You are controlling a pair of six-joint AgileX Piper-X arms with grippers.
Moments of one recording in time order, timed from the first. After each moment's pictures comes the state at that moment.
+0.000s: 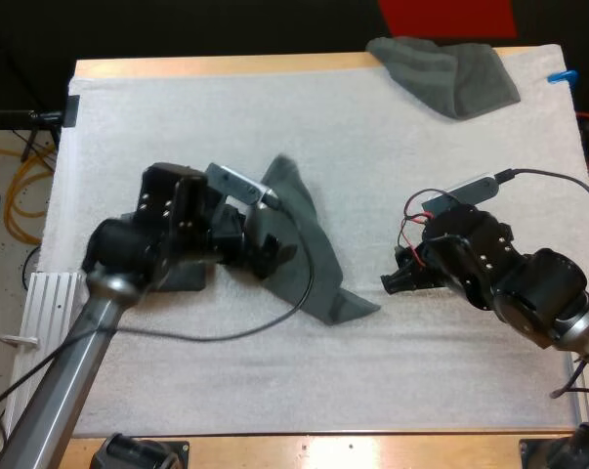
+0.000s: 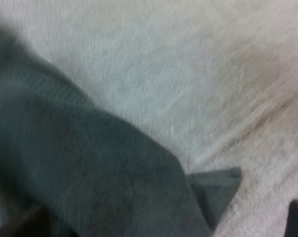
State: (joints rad) left arm -0.33 1.17 -1.07 0.93 0.44 -1.67; right arm 0.73 1.16 -1.07 0.95 0.22 -1.64
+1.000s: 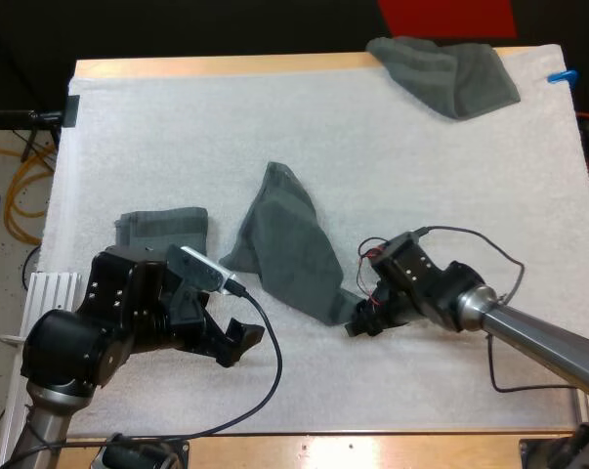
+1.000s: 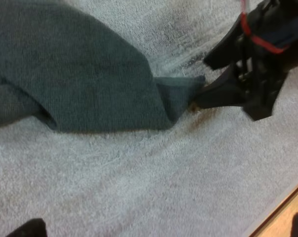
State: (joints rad) left arm -0.33 0.81 -0.94 1.26 0.42 -1.69; right arm 0.73 1.56 -0.80 0.53 -0.14 -1.65
